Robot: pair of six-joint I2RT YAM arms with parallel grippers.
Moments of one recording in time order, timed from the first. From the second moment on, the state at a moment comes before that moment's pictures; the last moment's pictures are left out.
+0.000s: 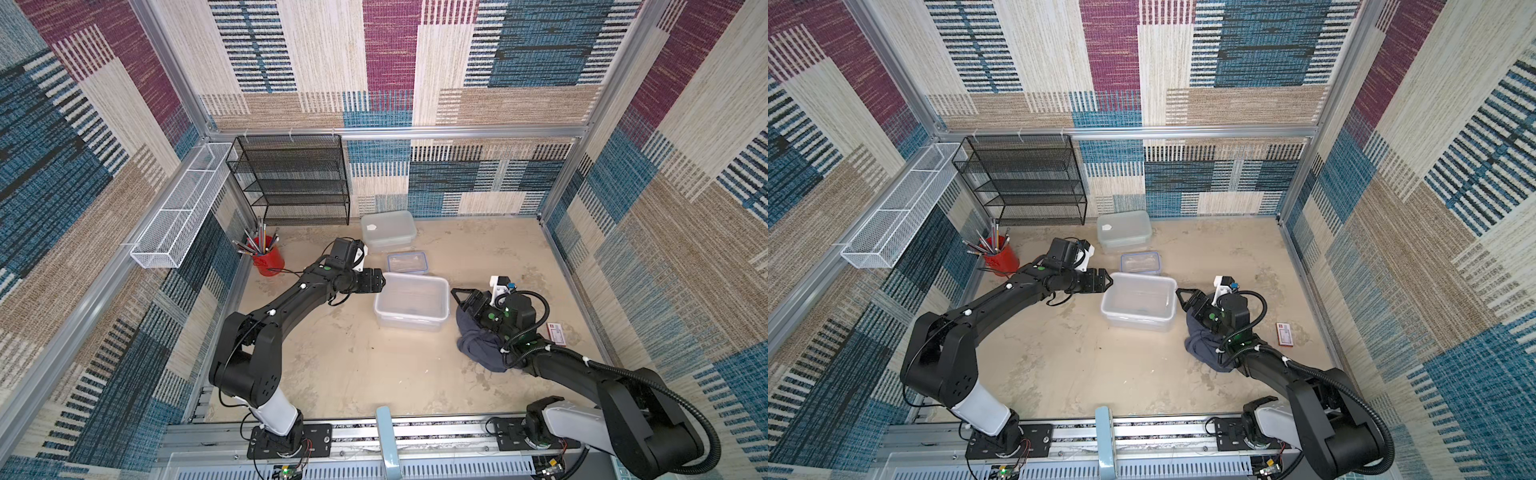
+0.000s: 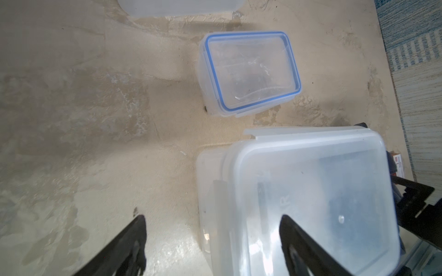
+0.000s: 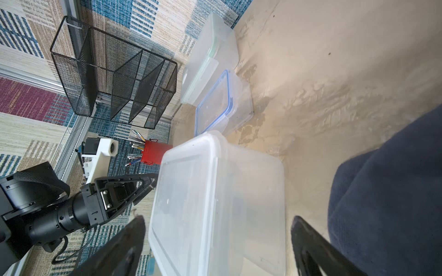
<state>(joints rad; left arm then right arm) -0.39 1.67 1.19 -0.44 0.25 -0.35 0.29 1.23 0.31 0.58 -0.35 1.02</state>
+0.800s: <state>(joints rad) -0.43 1.70 1.16 -0.34 0.30 -0.44 0.41 1.53 0.28 1.06 -0.36 1.34</state>
